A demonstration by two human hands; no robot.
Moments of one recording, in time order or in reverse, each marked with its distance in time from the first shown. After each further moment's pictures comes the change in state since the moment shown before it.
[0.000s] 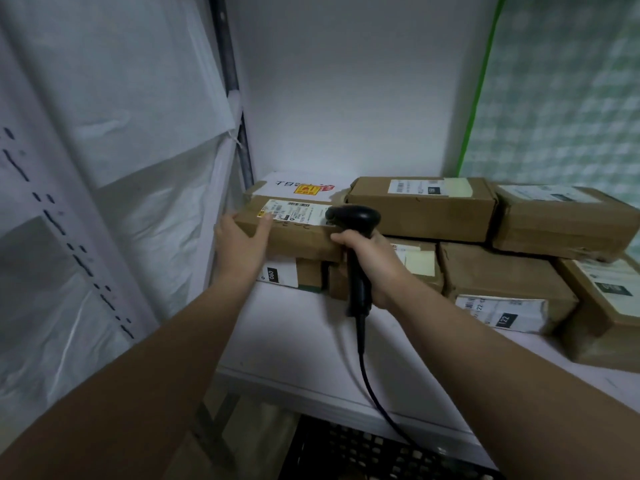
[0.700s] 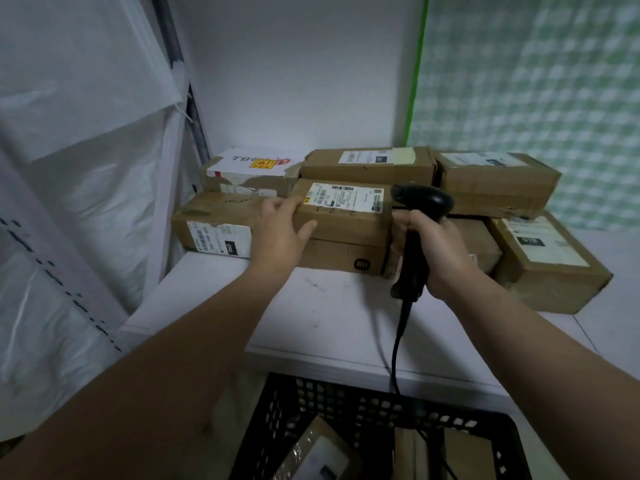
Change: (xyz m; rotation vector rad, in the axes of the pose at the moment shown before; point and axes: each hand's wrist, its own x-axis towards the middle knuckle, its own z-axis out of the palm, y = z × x) left_hand -0.081 0.045 0.070 0.261 -0.255 0.363; right_hand -0.062 -0.006 -0.123 0.046 0.300 -0.102
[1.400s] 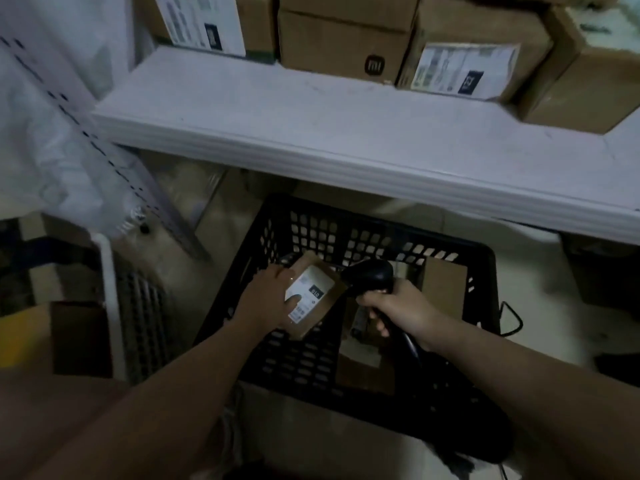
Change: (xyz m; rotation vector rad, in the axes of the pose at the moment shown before) left_hand -0.328 -0.152 0.090 0.264 -0.686 -0.112; right_hand -0.185 0.225 -0.070 -0.588 -0.313 0.624
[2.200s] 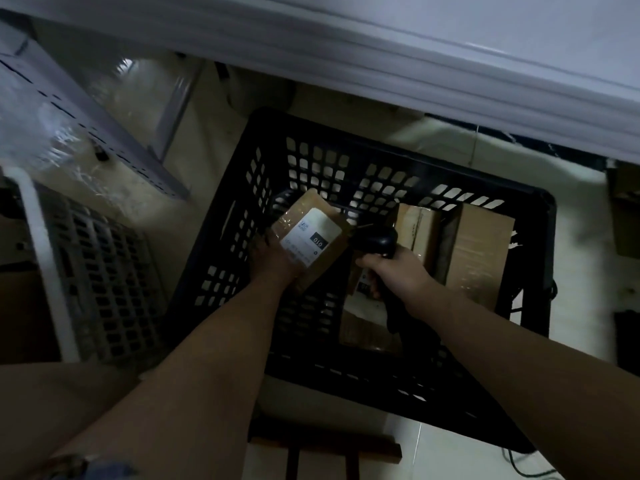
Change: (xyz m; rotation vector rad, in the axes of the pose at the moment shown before) left_hand 0.065 -0.044 0.113 -0.194 -0.195 -0.635; right_hand 0.095 0.048 0.028 0.057 0.077 0.161
